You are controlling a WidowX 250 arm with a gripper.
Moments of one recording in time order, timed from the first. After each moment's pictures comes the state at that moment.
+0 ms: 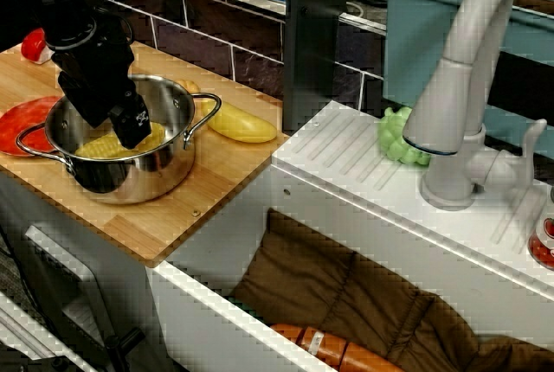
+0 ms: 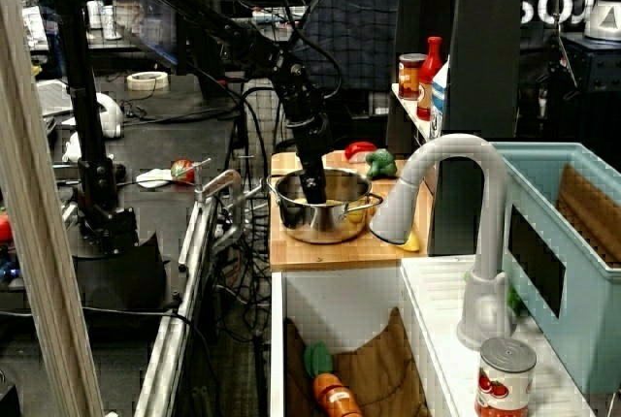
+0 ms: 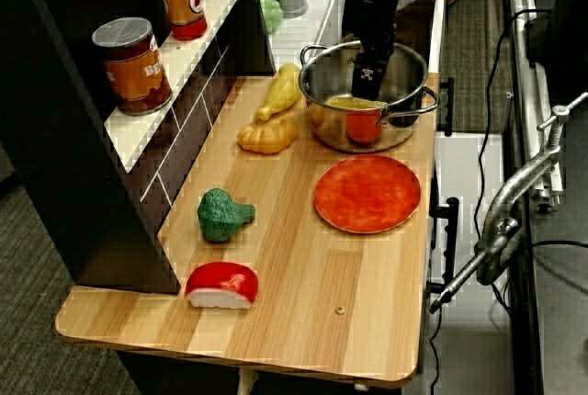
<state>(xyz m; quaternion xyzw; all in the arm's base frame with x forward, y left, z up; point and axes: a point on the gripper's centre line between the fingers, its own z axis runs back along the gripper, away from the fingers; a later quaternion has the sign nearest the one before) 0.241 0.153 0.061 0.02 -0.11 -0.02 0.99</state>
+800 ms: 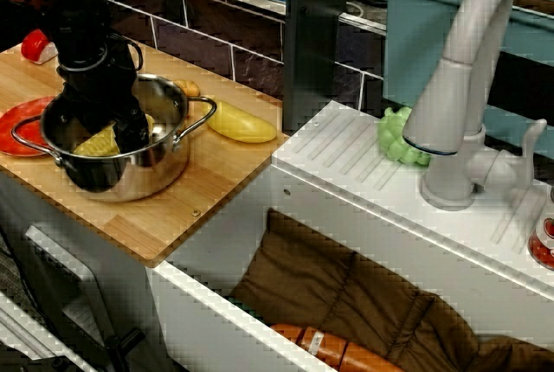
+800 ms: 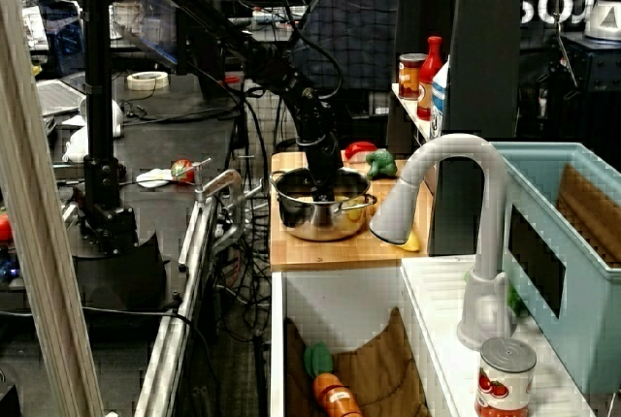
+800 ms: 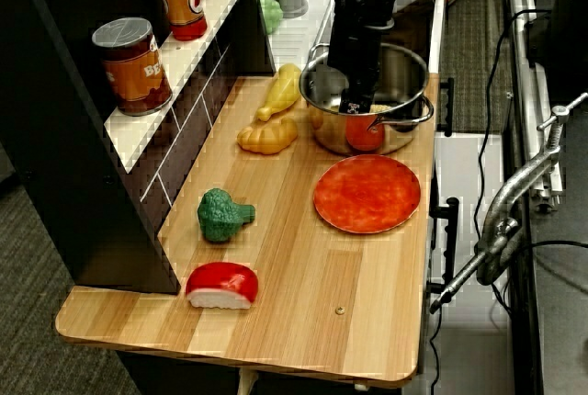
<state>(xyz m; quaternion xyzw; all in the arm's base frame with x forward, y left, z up) 0.252 0.175 0.033 0.07 -0.10 -0.01 0.99</state>
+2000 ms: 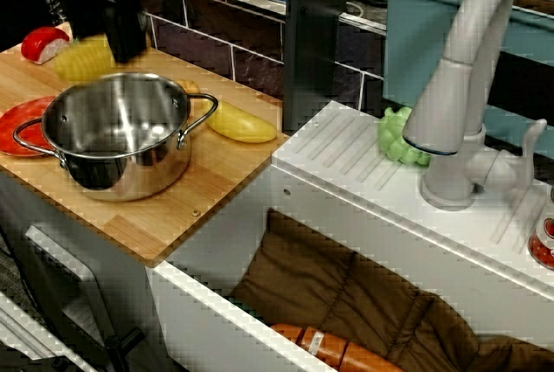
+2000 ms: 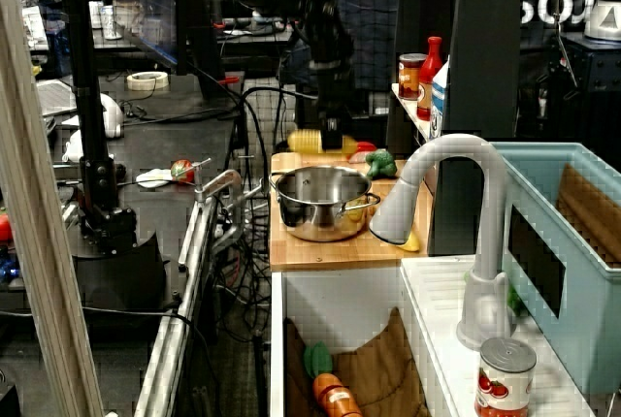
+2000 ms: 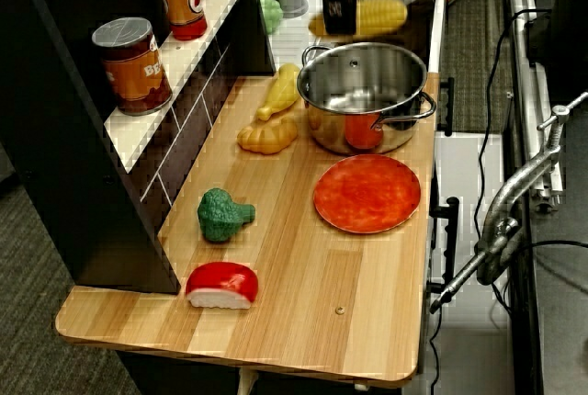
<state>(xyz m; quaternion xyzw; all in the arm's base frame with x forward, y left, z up) 0.260 0.158 0.140 -0.02 -0.03 0.00 1.00</state>
